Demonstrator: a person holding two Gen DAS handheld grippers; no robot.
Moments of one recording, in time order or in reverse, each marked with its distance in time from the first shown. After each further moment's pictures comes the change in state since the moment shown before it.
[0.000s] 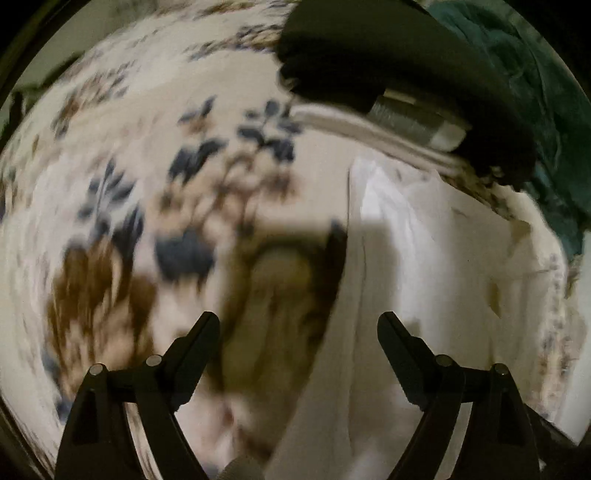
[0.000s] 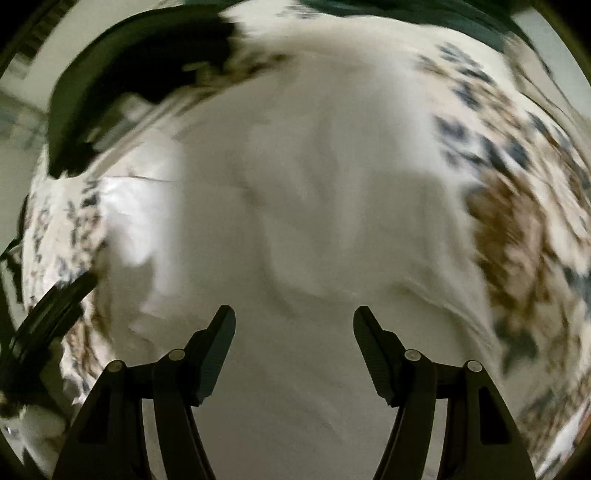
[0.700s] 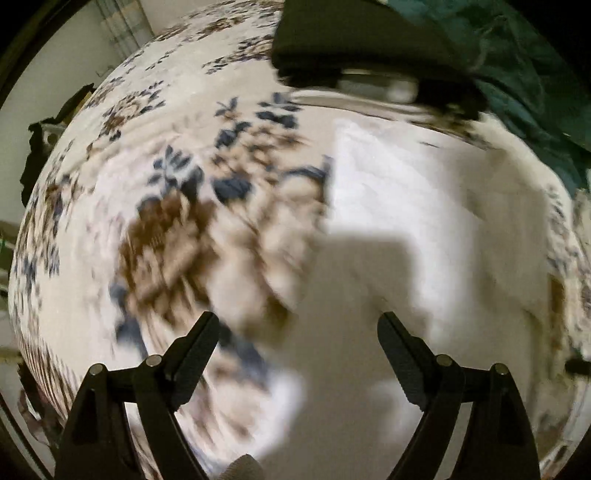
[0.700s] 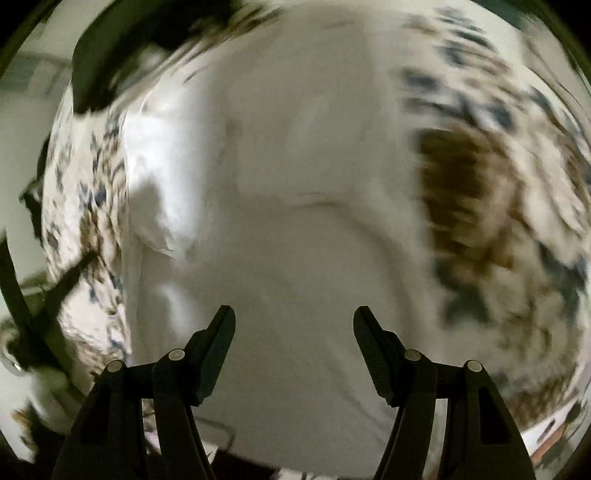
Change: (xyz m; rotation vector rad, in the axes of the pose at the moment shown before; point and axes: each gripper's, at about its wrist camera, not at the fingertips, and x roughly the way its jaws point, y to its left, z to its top) left arm -0.112 -0.024 -0.124 0.082 0.037 0.103; right arm -0.107 -0.134 -0.032 -0.068 0.271 0.084
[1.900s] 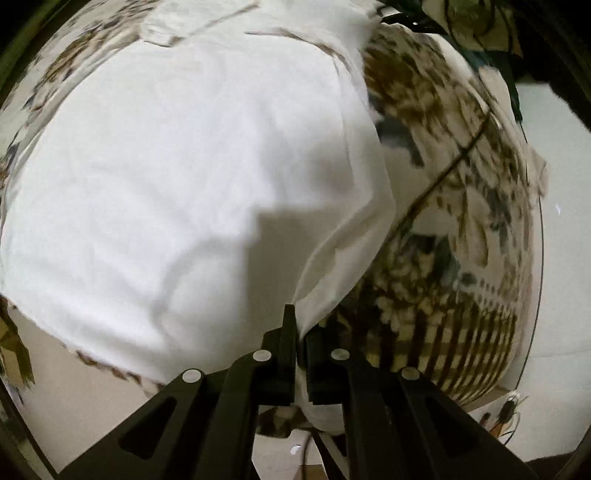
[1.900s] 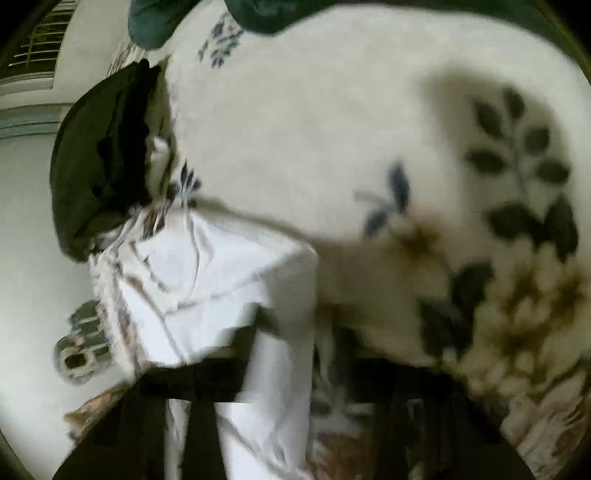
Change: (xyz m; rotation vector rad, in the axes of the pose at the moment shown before) left arm -0.024 -0.266 -0.240 -0.119 0.202 -0.211; right arm 0.055 -0.081 0.288 -0.018 -0.012 0.235
